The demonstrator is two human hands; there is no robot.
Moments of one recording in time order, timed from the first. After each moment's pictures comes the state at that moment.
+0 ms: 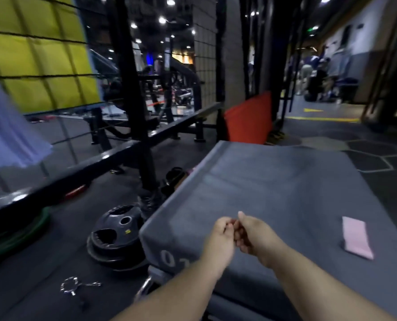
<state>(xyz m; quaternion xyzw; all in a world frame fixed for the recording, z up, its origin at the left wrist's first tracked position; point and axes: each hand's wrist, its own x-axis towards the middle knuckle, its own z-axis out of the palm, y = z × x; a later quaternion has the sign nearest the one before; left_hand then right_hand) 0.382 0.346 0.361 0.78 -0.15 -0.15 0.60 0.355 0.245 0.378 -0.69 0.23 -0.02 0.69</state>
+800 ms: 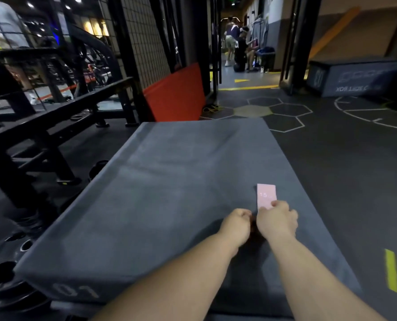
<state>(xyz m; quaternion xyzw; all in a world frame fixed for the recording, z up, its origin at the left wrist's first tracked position) 0.345 0.100 0.293 0.75 -0.21 -0.37 0.50 0.284 0.040 0.321 -0.67 0.59 -0.19 0.41</state>
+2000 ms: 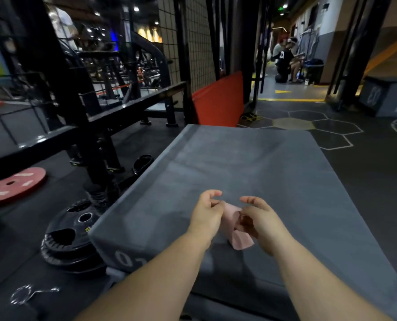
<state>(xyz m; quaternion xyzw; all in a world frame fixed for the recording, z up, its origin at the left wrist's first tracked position) 0.420 0.249 0.336 0.73 -0.17 -0.15 0.65 0.339 0.143 0.351 -0.60 0.28 -0.13 0.74</state>
